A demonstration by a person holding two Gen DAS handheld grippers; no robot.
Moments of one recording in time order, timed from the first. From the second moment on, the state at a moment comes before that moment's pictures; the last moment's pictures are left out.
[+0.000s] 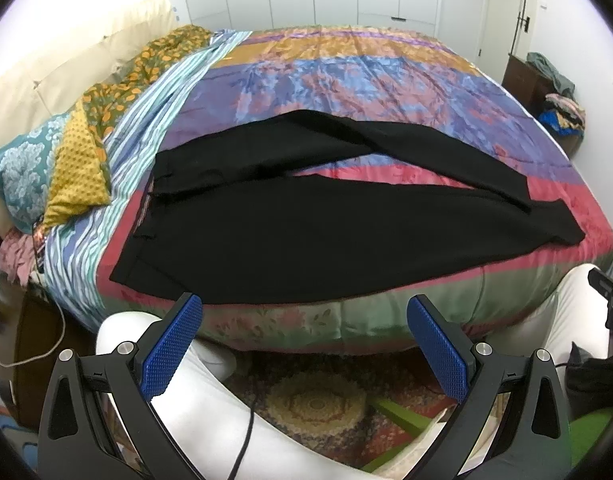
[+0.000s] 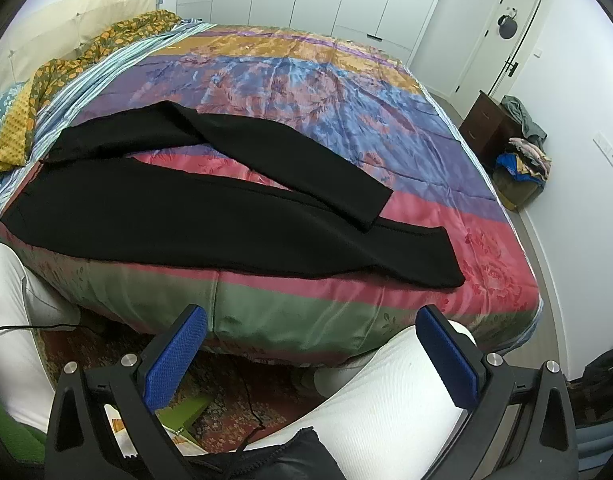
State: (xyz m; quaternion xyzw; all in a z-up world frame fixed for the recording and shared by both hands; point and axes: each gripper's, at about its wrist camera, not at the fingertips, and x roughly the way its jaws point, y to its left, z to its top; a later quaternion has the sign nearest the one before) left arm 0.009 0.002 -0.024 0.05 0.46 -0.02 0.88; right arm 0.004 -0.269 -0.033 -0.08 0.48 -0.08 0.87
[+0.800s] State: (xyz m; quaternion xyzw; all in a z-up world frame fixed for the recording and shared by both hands) left arm 0.027 -0.017 -0.006 0.08 0.41 -0.03 0.91; right arm 0.010 -0.259 -0.007 0.00 0.38 0.03 0.92
